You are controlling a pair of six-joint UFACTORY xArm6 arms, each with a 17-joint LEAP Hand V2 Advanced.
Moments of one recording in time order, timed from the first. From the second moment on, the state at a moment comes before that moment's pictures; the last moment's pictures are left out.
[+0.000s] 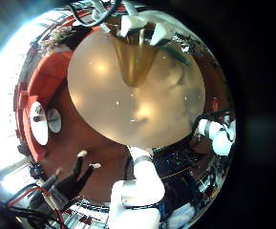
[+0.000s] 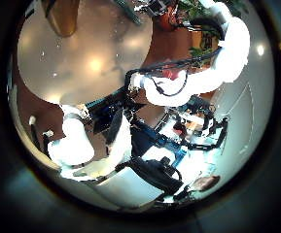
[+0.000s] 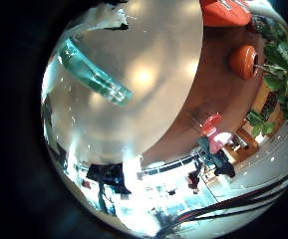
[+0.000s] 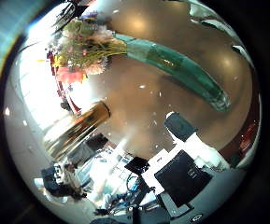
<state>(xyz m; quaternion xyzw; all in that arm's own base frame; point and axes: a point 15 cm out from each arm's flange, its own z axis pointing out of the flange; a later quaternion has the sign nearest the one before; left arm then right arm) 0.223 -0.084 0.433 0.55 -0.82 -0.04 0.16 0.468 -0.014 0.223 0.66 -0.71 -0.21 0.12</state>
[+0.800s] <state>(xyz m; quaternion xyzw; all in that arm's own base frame) 0.223 -0.077 0.434 0.55 -0.82 -0.04 0.15 0.463 -0.025 0.186 0.63 -0.73 -0.21 0.16</state>
